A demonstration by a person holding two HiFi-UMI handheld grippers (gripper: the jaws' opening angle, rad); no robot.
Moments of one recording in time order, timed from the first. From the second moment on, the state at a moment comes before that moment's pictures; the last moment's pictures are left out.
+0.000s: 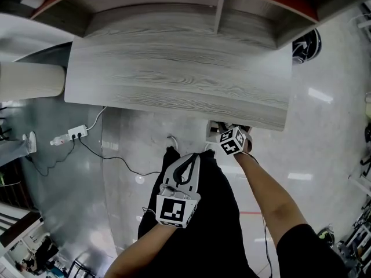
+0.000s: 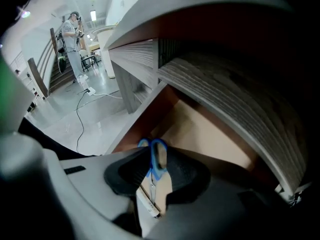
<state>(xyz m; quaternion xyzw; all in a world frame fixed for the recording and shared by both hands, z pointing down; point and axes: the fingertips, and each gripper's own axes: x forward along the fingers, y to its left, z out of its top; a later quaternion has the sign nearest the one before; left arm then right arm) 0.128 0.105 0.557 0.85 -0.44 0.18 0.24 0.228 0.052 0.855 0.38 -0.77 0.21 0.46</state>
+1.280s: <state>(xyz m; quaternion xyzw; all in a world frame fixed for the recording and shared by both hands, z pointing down) 0.069 0.118 0.494 0.89 -0.37 0.14 0.22 0.198 0.134 0.617 0.63 -0.69 0.30 0.19</state>
